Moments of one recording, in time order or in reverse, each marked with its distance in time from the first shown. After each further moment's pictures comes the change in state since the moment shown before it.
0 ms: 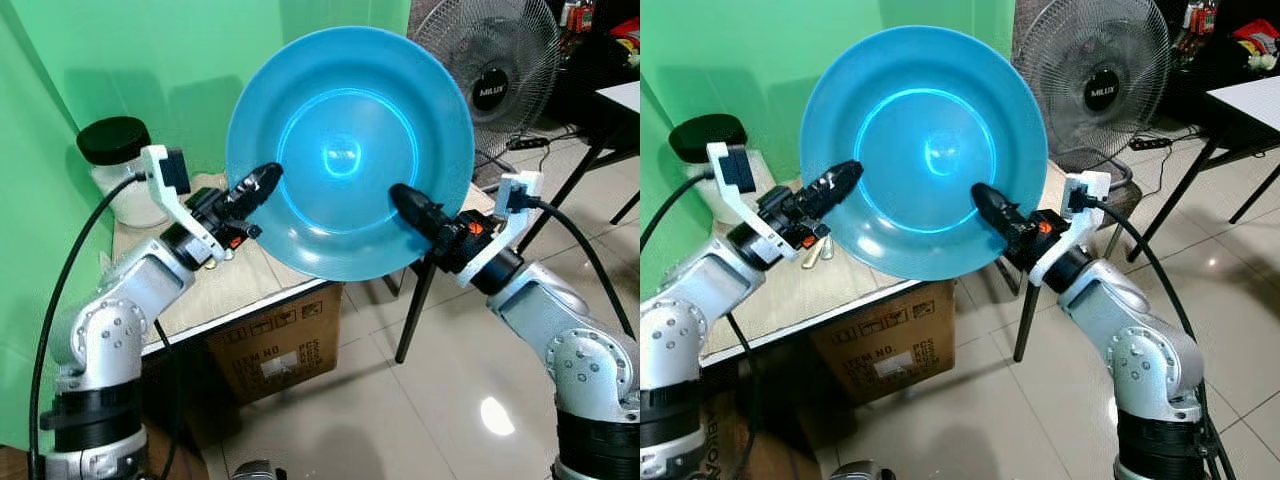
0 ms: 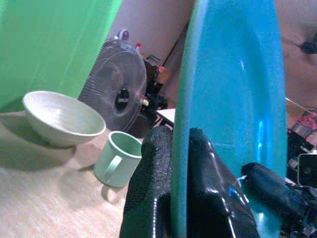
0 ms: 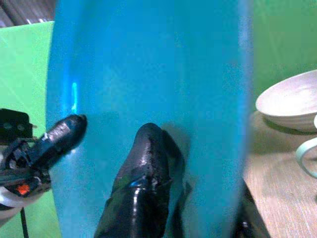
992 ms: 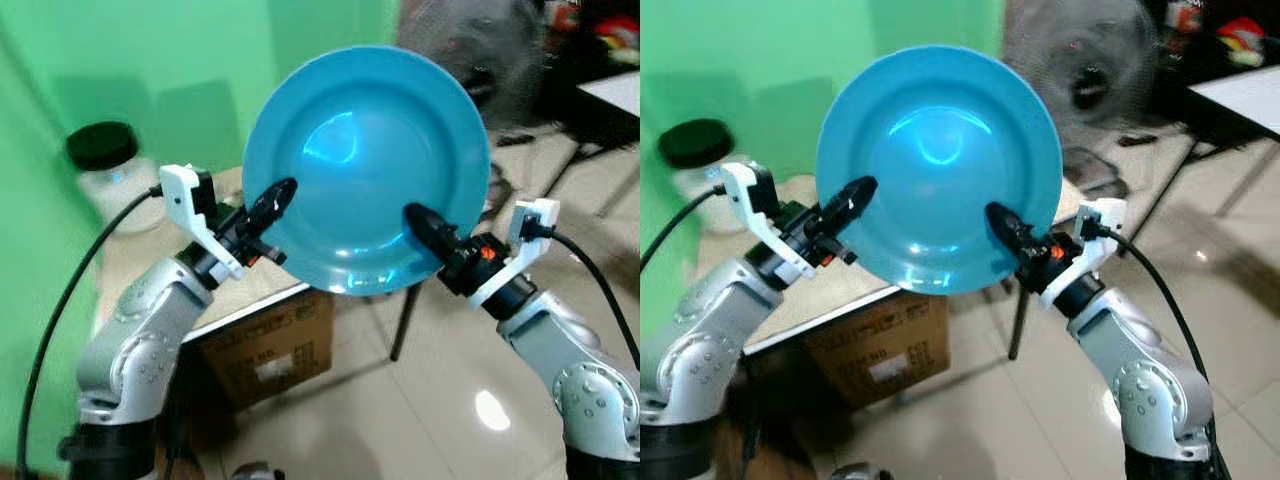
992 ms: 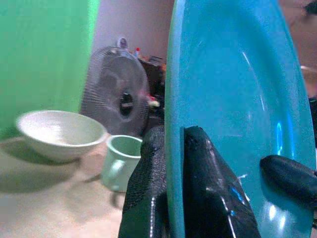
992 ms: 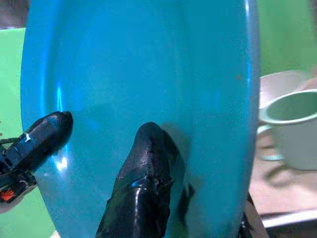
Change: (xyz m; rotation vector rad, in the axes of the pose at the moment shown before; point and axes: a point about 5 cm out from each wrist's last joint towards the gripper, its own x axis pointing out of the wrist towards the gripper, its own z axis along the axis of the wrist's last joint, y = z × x) left arm 0.004 -0.020 -0.023 0.227 -0.013 0.020; right arm -0.022 -0.002 -0.012 -0.037 -0.021 -0.068
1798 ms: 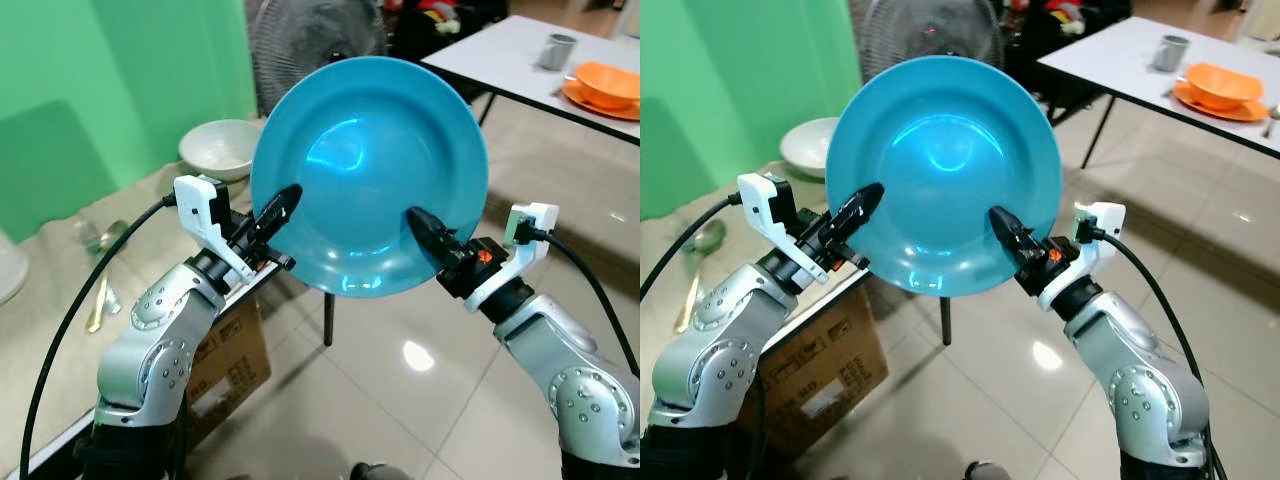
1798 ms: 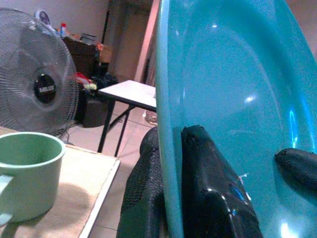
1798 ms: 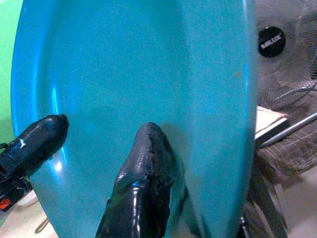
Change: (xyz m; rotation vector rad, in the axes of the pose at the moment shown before) left arm 0.001 0.002 -0.010 0.098 0.004 0.034; right arm 0.000 0.001 -0.006 0.011 0.009 -0.059
